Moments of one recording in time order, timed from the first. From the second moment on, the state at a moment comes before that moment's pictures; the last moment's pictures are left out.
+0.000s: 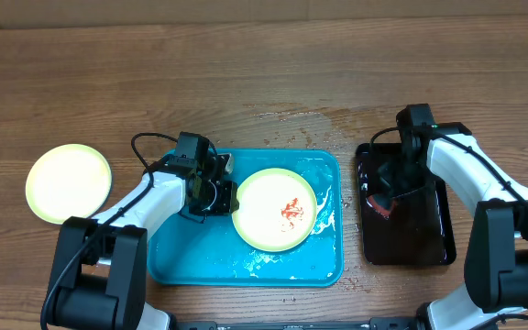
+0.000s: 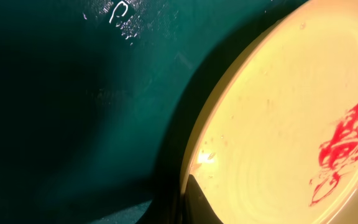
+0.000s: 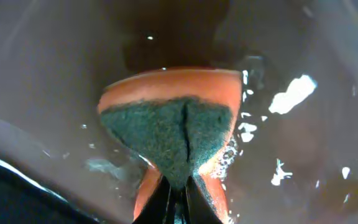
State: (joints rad) left arm -0.21 1.69 0.82 -0.53 0.44 -0.15; right arm 0.07 1.76 1.08 -0.91 -0.06 0.85
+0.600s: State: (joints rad) left arm -0.21 1.69 0.82 -0.53 0.44 -0.15; right arm 0.07 1.74 1.19 -1.21 -0.09 0.33
